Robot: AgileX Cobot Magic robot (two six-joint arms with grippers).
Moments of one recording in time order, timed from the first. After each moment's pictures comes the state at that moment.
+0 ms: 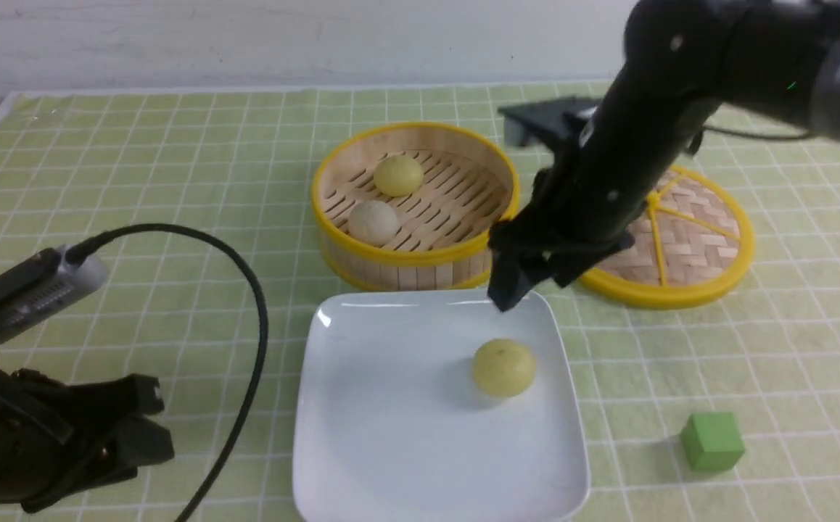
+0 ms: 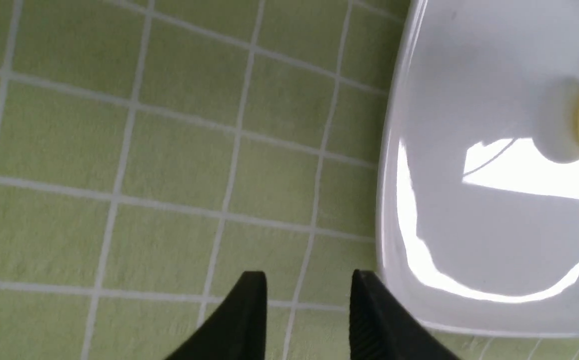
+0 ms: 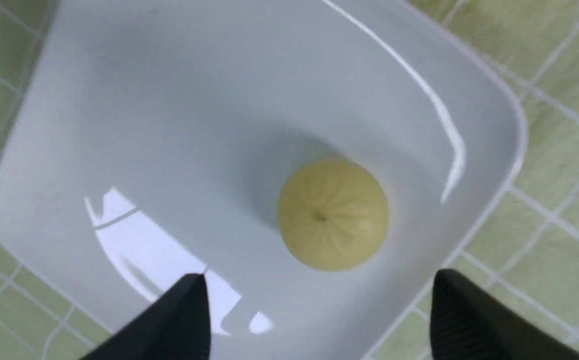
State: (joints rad) right arm 0.46 1.87 -1.70 0.33 1.18 -0.15; left arm 0.02 1.03 -0.58 -0.52 0.73 0.05
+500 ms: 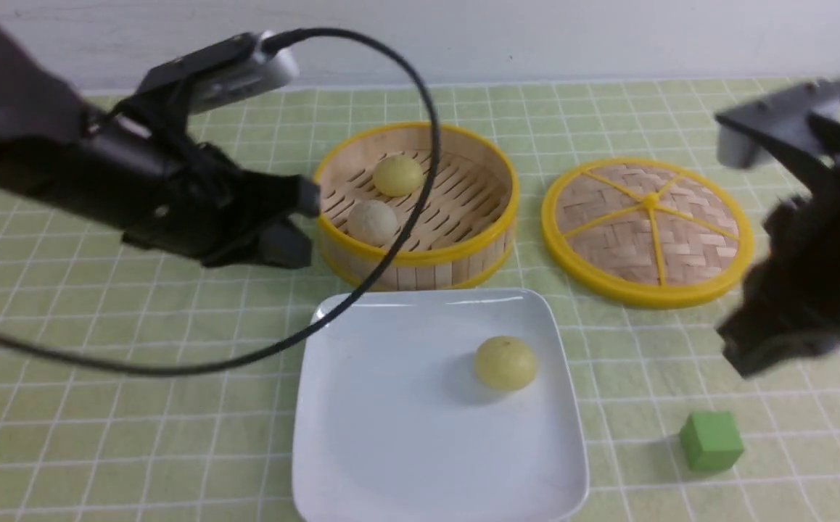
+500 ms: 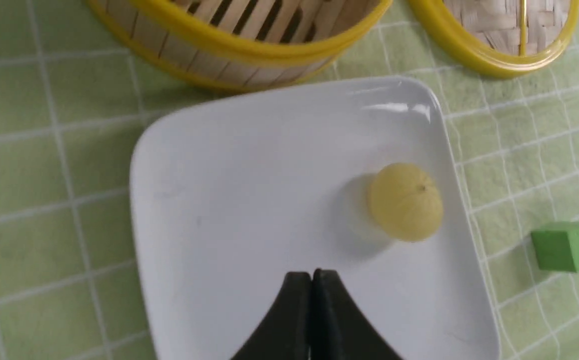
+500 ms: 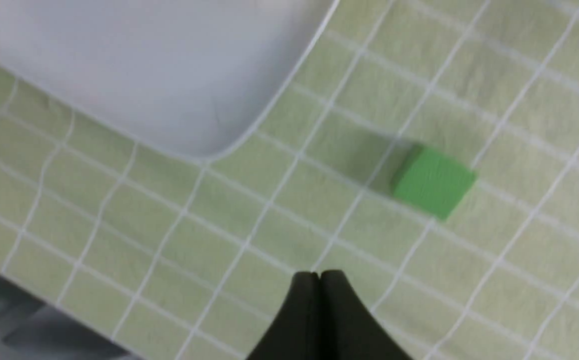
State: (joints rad) right arm 0.44 1.29 -1.13 0.20 1.23 -0.09; left arm -0.27 1.52 -1.23 -0.49 0.80 0.15
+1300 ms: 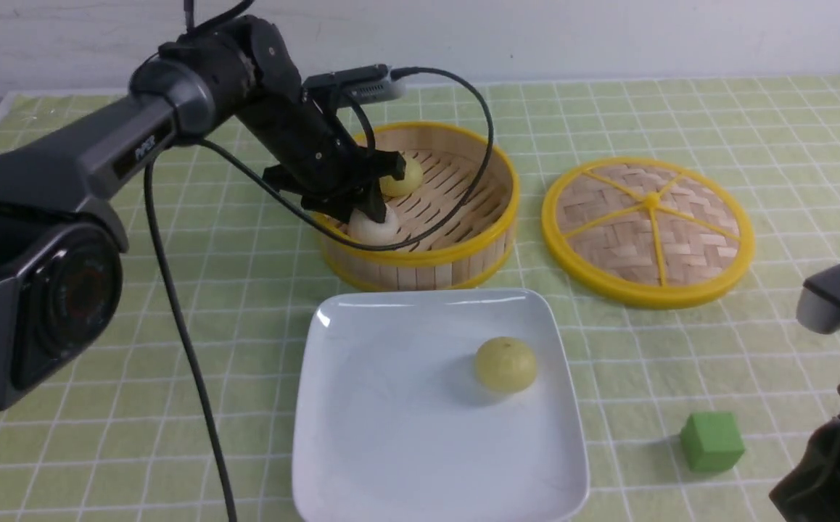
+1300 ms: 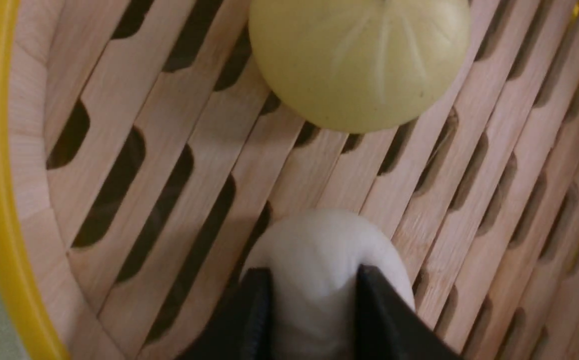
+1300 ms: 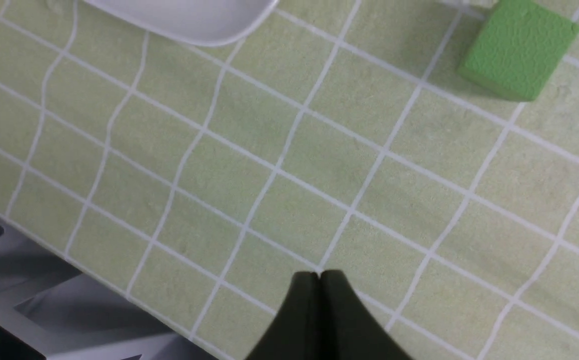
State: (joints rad) right arm 0.44 1.09 -0.81 0.28 1.08 -0.09; left arm -0.28 2.33 -2.08 -0.32 0.99 0.08
